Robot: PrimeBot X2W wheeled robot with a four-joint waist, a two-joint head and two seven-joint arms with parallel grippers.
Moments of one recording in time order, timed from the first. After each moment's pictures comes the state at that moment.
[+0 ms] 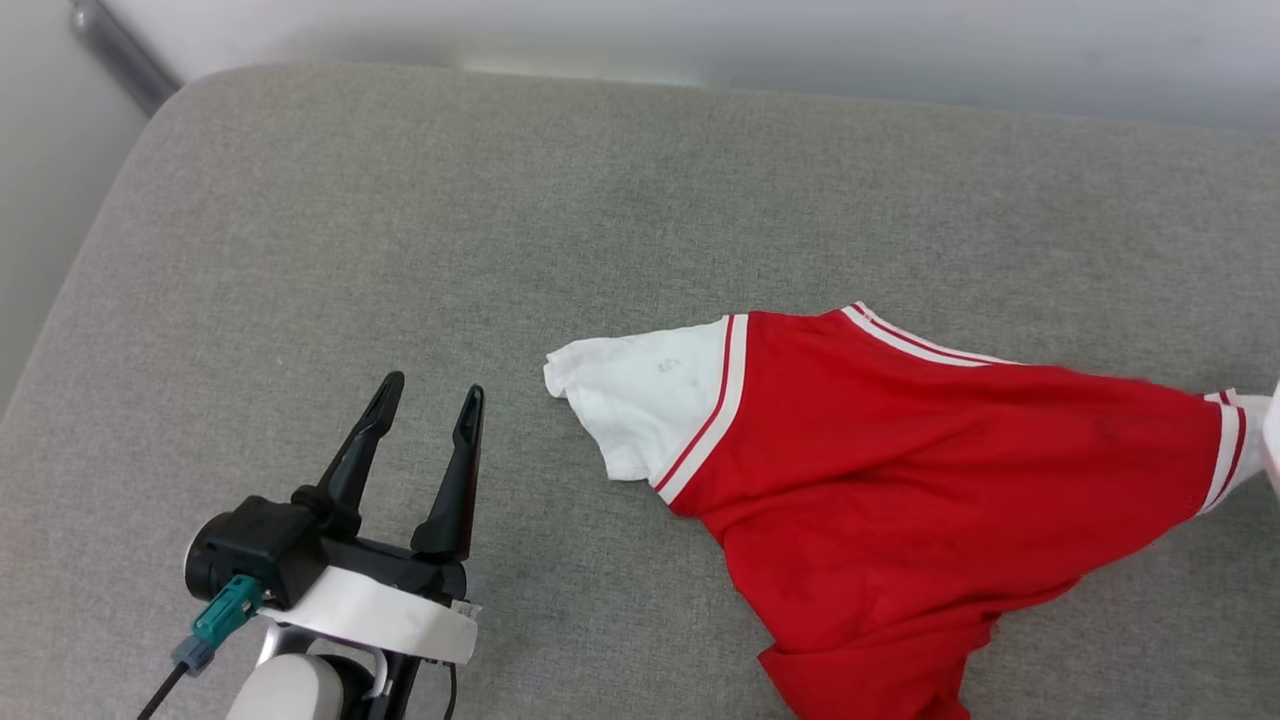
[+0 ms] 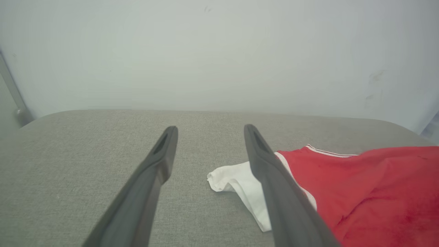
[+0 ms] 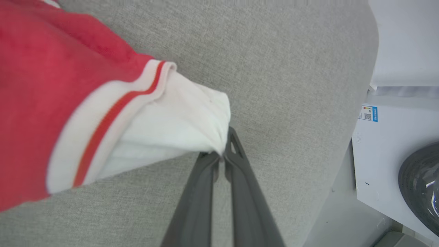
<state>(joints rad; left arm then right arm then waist) -0.11 0.21 -0.19 -0.02 -0.36 -0.13 -0.26 -0.42 -0.70 0.19 0.17 0.26 0.13 1.01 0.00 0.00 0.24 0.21</state>
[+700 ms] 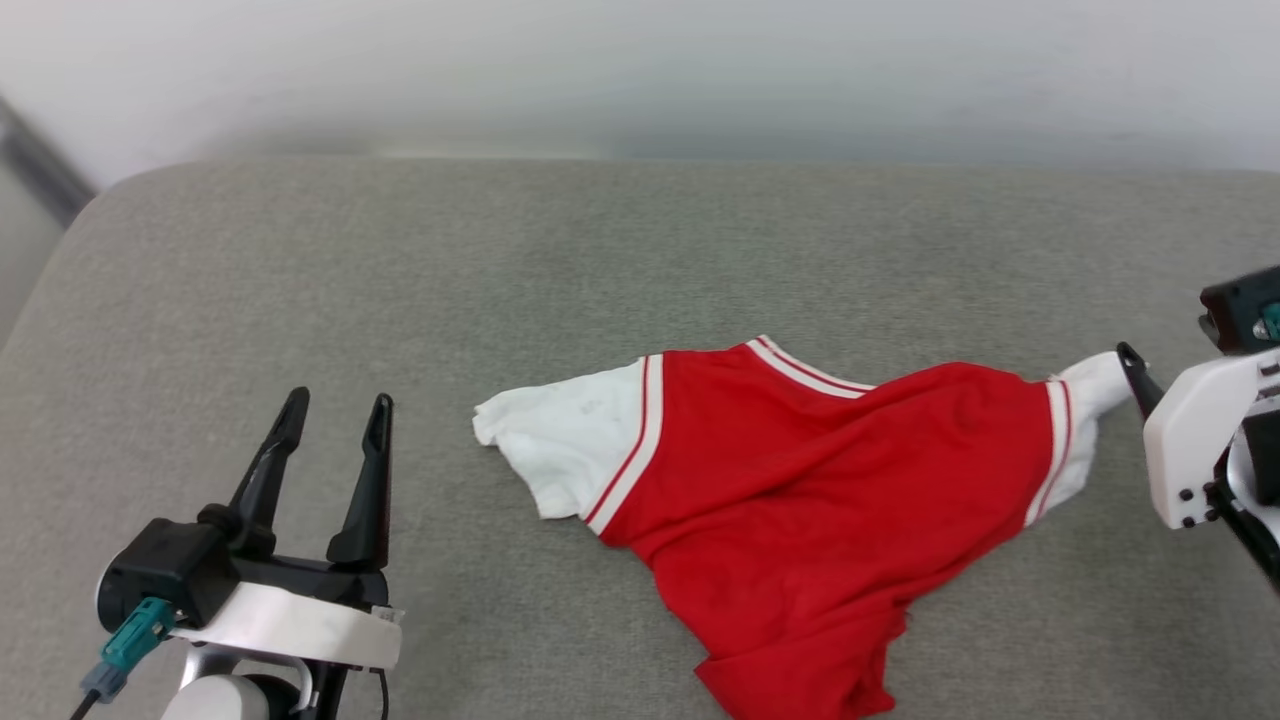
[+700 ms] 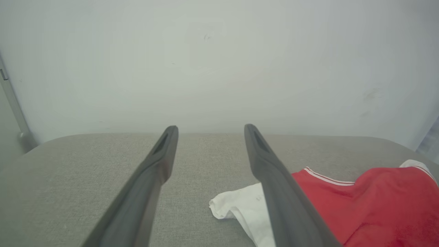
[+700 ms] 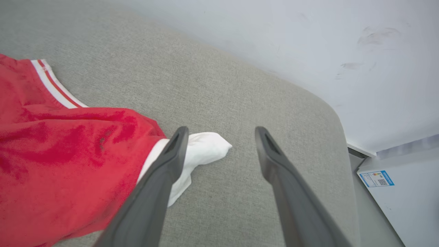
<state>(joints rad) -0.06 0.24 -0.09 -0.03 -0.38 -0.13 -0.26 -0.42 -0.47 0.14 0.22 0.15 0.13 0.49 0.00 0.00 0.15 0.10</state>
